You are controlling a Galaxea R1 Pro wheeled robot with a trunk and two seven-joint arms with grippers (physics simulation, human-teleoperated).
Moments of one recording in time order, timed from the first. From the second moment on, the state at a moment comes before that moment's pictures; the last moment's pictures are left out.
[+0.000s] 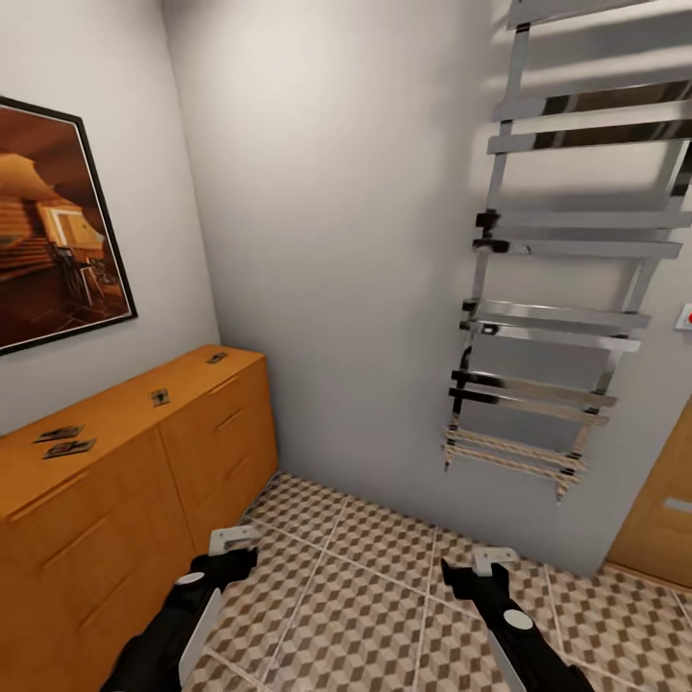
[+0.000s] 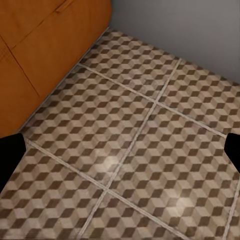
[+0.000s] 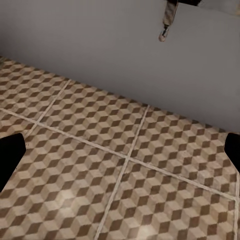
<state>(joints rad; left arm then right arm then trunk) -0.41 -0.03 0.04 -0.82 0.06 0.31 0.10 -0.40 -0.03 0.00 -0.61 0.01 -0.06 -0.01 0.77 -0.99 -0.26</state>
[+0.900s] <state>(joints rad) -0.41 -0.03 0.04 -0.82 0.06 0.31 0.11 -0.40 -0.03 0.00 -0.61 0.01 -0.06 -0.01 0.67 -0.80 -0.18</state>
